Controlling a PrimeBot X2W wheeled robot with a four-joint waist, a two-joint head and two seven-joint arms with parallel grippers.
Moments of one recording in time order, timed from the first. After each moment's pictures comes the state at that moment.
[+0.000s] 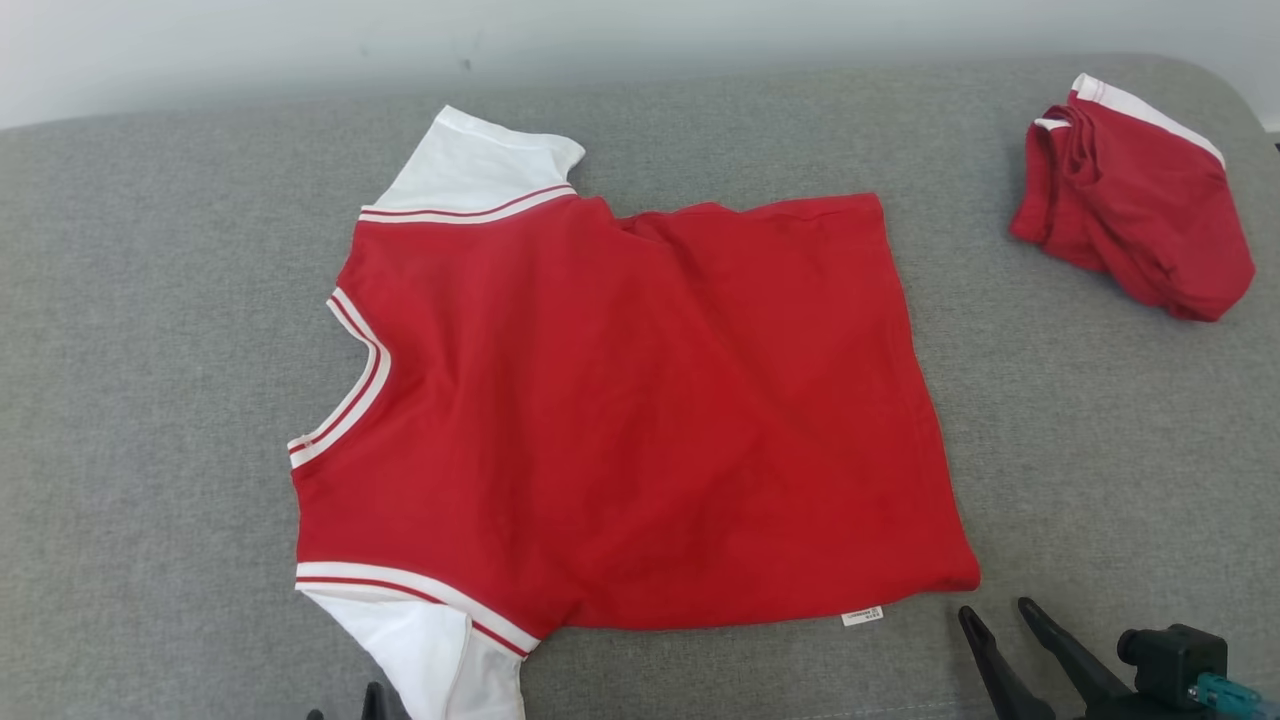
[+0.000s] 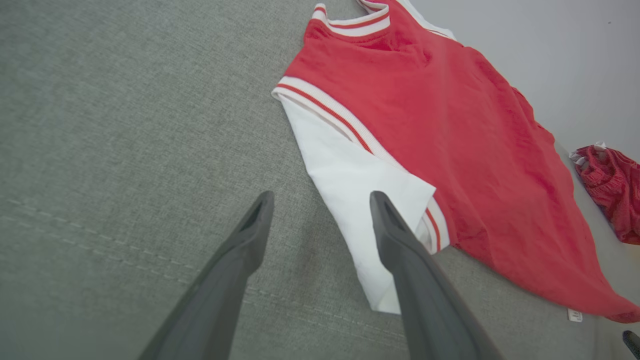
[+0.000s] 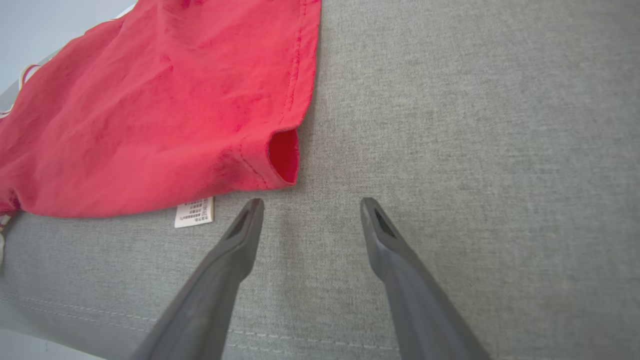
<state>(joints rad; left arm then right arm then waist) 0.27 0.09 -0.16 0.01 -0.74 0.12 -0.18 -0.10 -0.44 0.56 0.33 0.75 0.06 -0.20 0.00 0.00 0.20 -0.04</state>
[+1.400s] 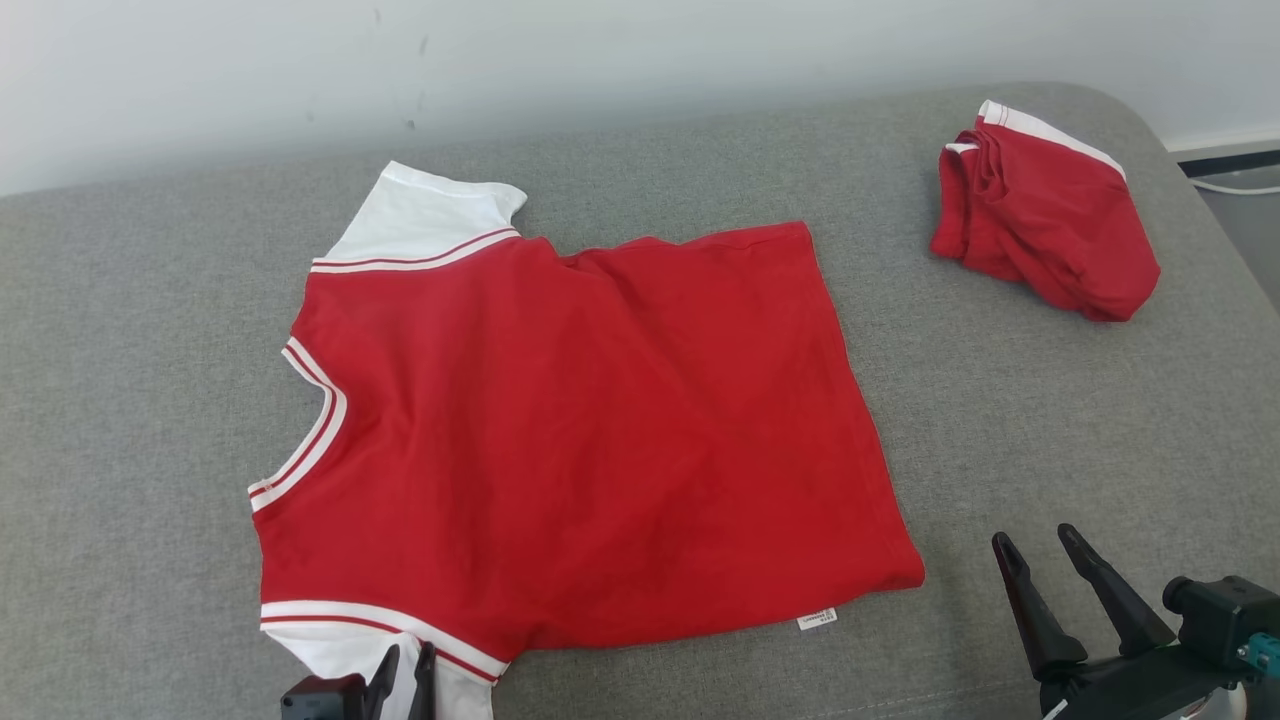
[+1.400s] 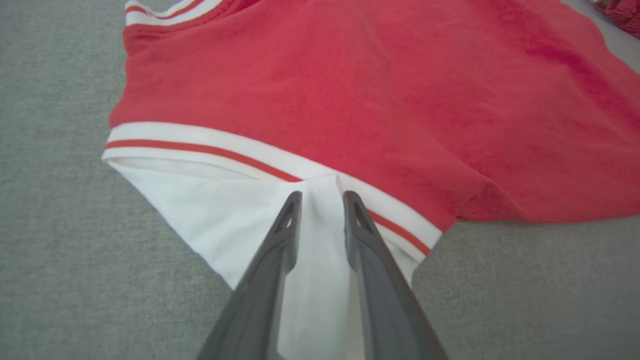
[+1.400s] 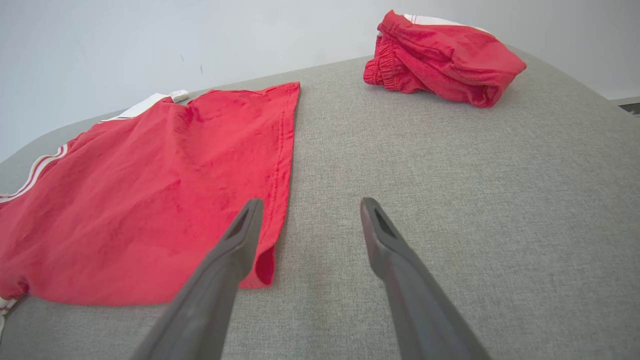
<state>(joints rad) 0.03 0.09 -0.24 0.31 -0.36 0.12 -0.05 -0.09 -0.49 0.49 0.15 0.74 -0.04 -0.21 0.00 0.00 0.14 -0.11</state>
